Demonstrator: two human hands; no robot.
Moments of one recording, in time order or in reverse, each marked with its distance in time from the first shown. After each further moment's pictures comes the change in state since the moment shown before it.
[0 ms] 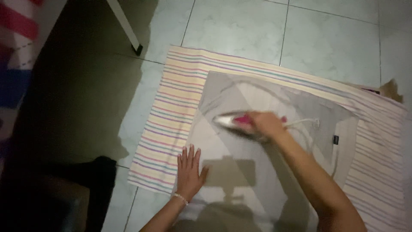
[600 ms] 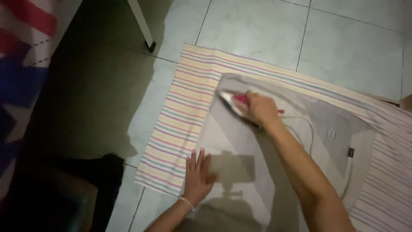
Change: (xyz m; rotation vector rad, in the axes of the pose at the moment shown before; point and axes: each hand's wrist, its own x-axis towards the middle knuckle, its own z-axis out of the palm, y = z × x) left_hand 0.001 -0.001 -0.010 -0.073 -0.088 0.036; right_hand 0.091 -0.069 -0.034 0.054 0.074 0.222
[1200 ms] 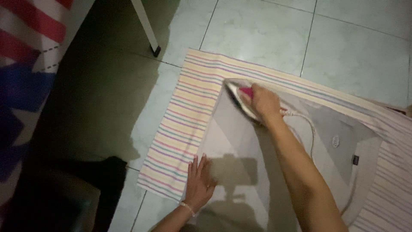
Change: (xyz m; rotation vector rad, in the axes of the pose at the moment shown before) left_hand -0.004 -0.003 -0.004 -0.127 0.002 -0.025; right_hand 0.037 0.011 0.016 -0.096 0.095 0.018
